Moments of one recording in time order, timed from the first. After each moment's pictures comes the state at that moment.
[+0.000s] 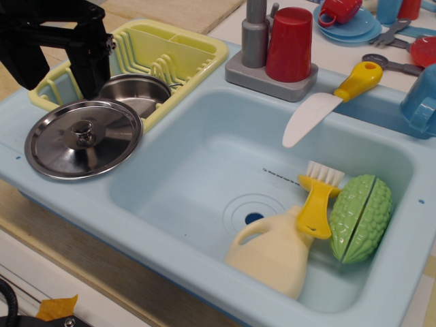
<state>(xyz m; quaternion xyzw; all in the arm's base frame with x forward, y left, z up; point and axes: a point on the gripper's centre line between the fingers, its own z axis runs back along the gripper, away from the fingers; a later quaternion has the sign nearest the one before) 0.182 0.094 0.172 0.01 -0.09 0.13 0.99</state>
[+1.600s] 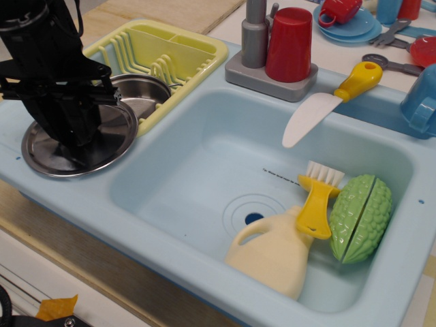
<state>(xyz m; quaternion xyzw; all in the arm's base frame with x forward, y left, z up) 0.180 0.100 0.121 -0.02 -0.07 0.17 0.98</state>
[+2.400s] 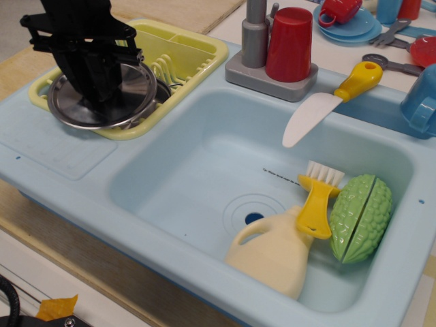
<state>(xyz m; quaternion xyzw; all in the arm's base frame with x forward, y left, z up) 0.232 0.112 0.137 0.01 -0.10 0.12 0.99</state>
